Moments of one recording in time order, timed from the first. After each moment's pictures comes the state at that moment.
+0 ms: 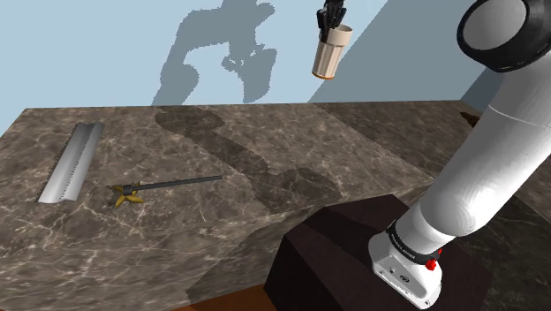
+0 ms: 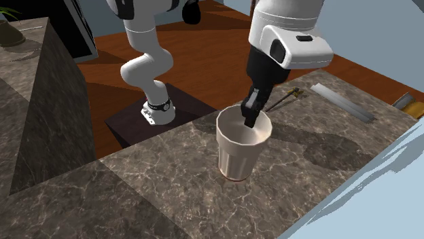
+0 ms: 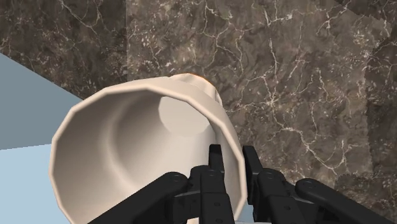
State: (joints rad) arm -0.07 0.17 -0.10 -1.34 -0.06 1.51 -0.28
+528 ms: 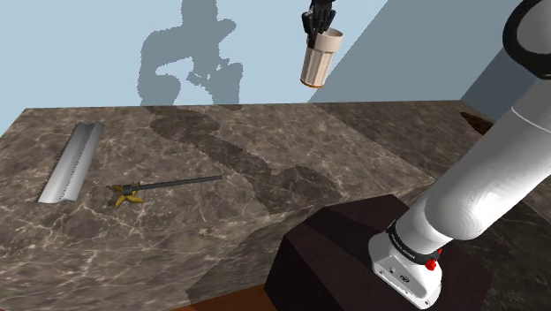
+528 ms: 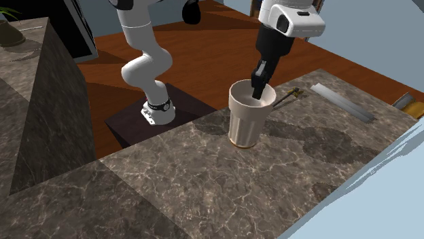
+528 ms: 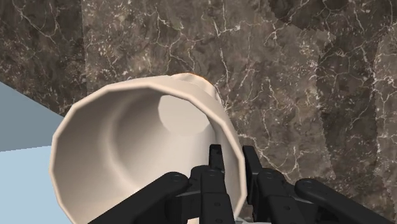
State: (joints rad) arm 0.04 0.02 -0.02 -1.53 -0.08 1.54 -0.10
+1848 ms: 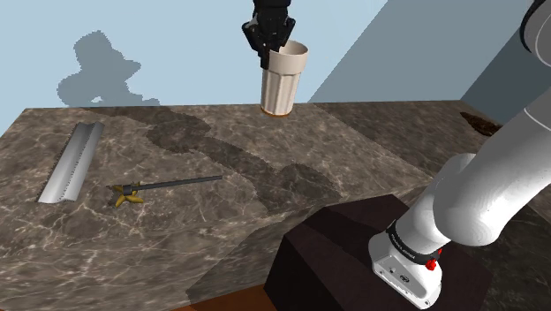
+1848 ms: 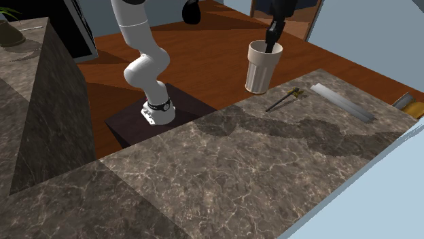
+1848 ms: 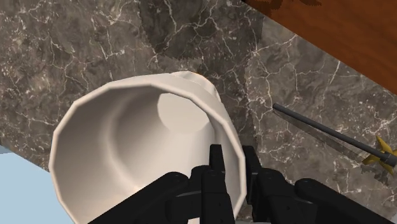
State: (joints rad) arm 0.26 -0.06 0.22 -1.62 -0.05 1.51 0.37
